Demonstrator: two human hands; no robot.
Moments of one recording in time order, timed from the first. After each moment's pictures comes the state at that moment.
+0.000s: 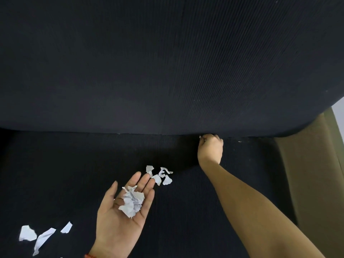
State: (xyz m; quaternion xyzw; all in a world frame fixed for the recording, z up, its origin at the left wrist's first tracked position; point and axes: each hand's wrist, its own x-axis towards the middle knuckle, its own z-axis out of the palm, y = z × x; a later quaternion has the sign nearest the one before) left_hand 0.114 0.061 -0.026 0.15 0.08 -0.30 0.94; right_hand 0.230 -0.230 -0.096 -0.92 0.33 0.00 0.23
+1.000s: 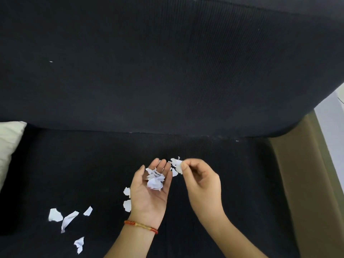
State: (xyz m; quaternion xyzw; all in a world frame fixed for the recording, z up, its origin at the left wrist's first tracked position) left_hand 0.126 0.018 0.068 0.22 0.45 -0.19 0.85; right_hand 0.102 -0.111 0.094 -0.79 0.23 -0.01 0.56
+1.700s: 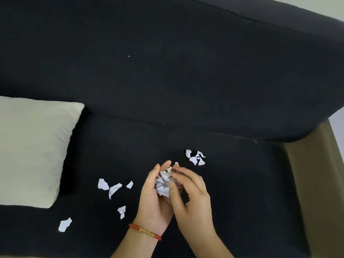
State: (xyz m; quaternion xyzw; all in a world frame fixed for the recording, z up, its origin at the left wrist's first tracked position) left_hand 0.058 0.139 0.106 0.20 0.39 -0.23 0.87; right_hand 0.020 0.037 0.110 -0.89 0.06 -0.06 0.44
